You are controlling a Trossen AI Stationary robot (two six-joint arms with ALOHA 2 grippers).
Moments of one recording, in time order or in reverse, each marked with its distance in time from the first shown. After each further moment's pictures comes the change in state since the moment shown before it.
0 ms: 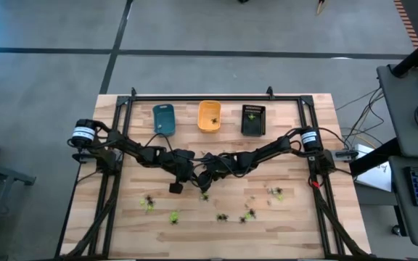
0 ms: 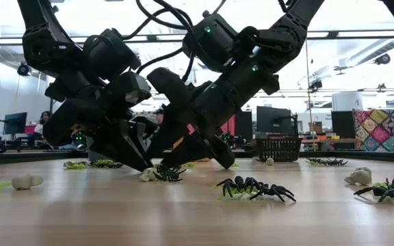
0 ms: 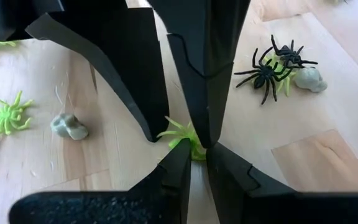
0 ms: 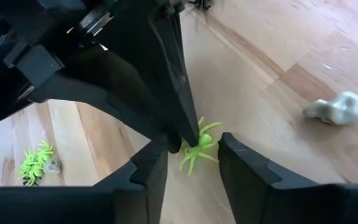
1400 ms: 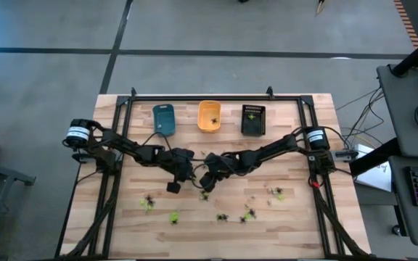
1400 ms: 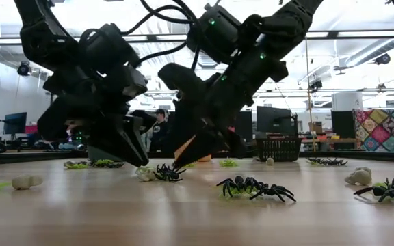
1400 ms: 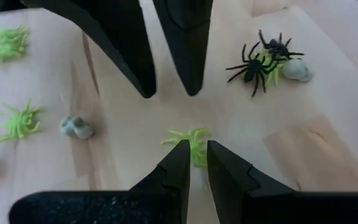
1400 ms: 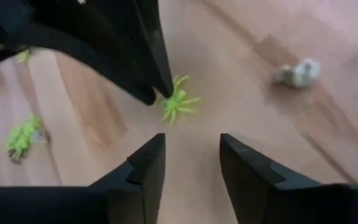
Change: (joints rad) left arm -0.001 -0.070 0.002 -0.076 0.003 0.063; right arm 0.001 -0.075 -0.010 -0.151 0.008 -0.031
